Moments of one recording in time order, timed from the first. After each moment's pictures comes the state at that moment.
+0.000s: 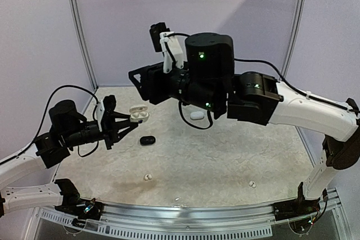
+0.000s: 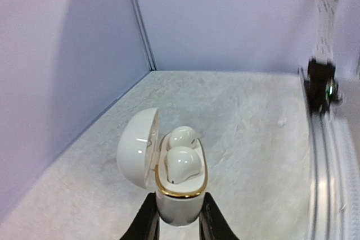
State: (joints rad) left arm -0.71 0.74 0.54 0.08 0.37 0.18; right arm 1.33 1.75 1.87 -0.22 0.39 0.31
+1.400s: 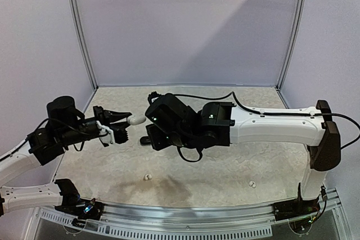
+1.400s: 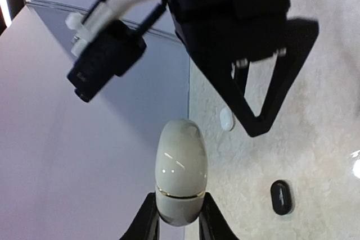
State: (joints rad) left arm -0.74 0.72 0.61 -0.11 0.17 1.27; right arm 1.32 1.92 1.76 -0.57 0.49 0.60
